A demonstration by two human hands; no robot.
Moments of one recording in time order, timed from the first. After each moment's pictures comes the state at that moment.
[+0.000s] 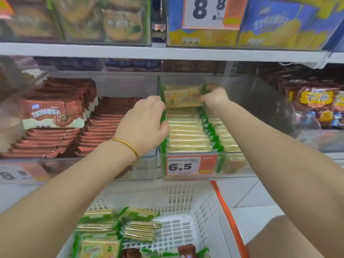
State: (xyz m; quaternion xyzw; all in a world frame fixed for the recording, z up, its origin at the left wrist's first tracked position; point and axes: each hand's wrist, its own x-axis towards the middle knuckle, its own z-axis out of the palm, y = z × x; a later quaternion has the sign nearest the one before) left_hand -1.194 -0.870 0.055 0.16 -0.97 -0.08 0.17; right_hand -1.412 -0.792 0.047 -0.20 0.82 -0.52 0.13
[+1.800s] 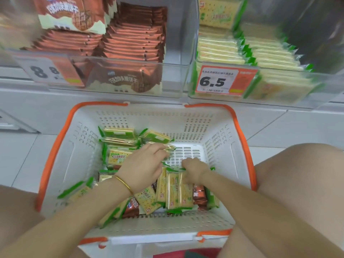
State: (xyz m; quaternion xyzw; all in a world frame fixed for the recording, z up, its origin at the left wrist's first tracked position) left_hand -1.017 -0.811 -0.134 0.08 -0.98 -0.16 0.02; right_hand -1.175 -0.685 -0.232 -0.47 0.81 0.09 0.34
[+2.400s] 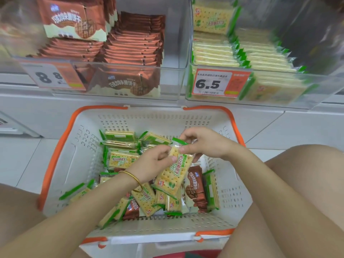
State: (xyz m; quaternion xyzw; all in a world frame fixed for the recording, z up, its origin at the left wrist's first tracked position) left_hand -1.037 -0.799 -0.127 0.23 -0.78 -0.58 -0.03; right_hand -1.199 -0.692 -0.085 -0.40 0.71 -0.32 0.48
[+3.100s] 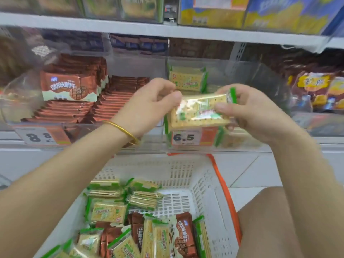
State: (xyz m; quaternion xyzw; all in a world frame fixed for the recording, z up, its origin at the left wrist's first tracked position) left_hand -1.140 -0.838 0.073 0.15 -0.89 -0.38 0.22; right_hand -1.278 -0.661 0.080 -0.36 0.71 -0.55 0.25
